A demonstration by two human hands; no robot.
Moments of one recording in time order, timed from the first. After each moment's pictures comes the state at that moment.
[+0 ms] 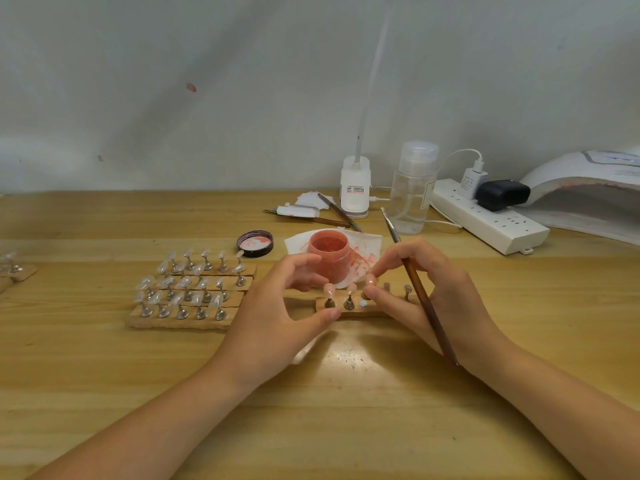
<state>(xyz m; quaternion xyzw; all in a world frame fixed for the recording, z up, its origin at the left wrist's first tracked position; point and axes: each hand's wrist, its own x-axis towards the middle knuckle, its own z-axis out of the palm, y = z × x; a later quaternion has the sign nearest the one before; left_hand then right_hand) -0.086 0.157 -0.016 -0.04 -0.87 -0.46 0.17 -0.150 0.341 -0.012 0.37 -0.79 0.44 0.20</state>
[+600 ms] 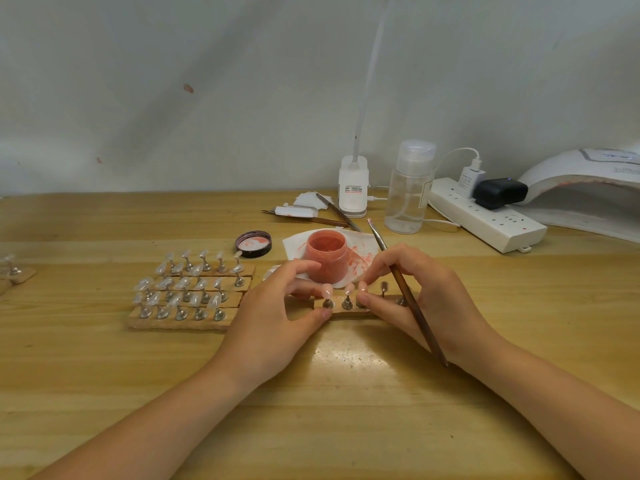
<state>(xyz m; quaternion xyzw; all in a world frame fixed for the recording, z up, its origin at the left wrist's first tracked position) -0.092 0.154 -0.024 -0.06 -0.88 -0.43 0.18 -0.150 0.341 -0.012 0.37 -0.82 0.41 0.15</state>
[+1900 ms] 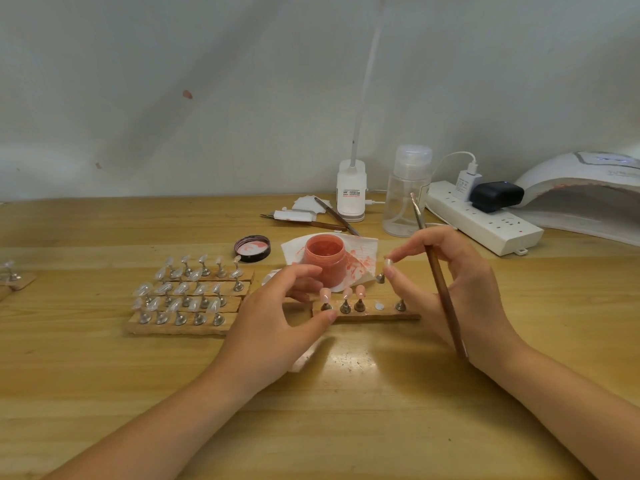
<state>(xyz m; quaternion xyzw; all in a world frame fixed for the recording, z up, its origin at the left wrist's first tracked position) -0.085 0.161 -0.014 -0.04 -0.88 -0.45 0.17 -0.150 0.349 -0.005 0.33 -0.77 0.49 0.25</state>
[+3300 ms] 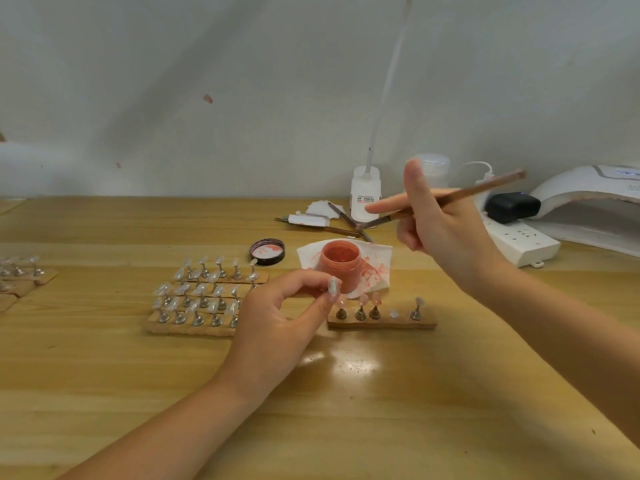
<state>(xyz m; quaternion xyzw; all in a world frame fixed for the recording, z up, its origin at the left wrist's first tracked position) -0.083 0.159 -0.010 -0.08 -0.77 -0.57 0.26 -0.172 0.312 0.055 0.26 -0.75 0.60 0.08</state>
